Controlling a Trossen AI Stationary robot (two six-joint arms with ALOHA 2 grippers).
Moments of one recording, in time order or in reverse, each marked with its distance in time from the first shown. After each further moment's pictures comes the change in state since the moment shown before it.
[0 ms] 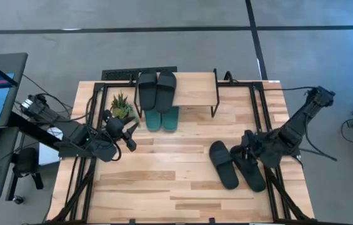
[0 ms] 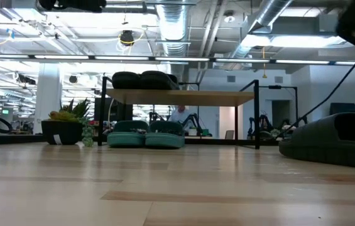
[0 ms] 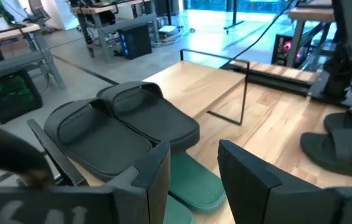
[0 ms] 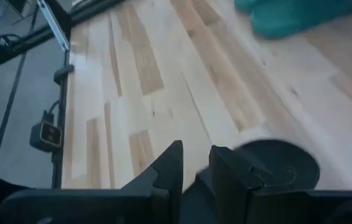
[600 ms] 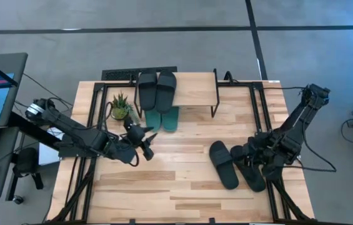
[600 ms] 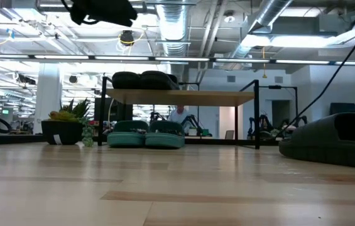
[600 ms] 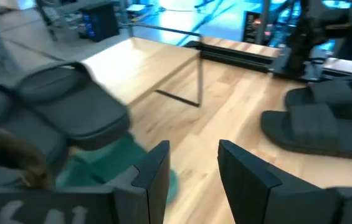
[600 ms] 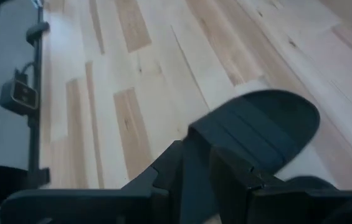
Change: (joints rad) left arm 0.092 0.227 0.000 0.340 0.217 0.144; right arm 0.165 0.095 -0.034 -0.096 0.041 0.214
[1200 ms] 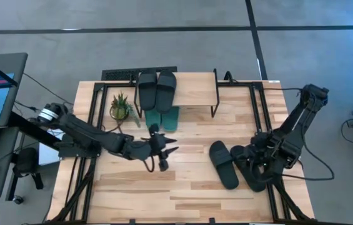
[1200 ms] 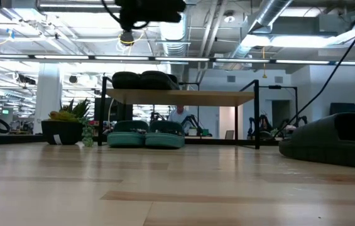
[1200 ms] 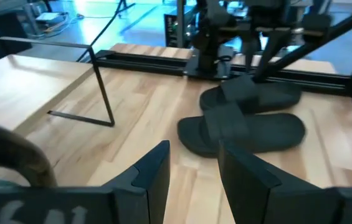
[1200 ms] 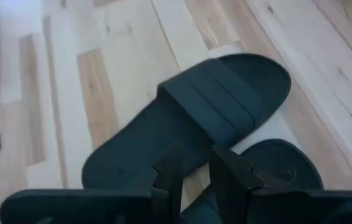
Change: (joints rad) left arm 0.088 0.232 0.065 0.400 0.368 0.277; right arm 0.054 0.057 0.000 -0.146 -0.036 0.088
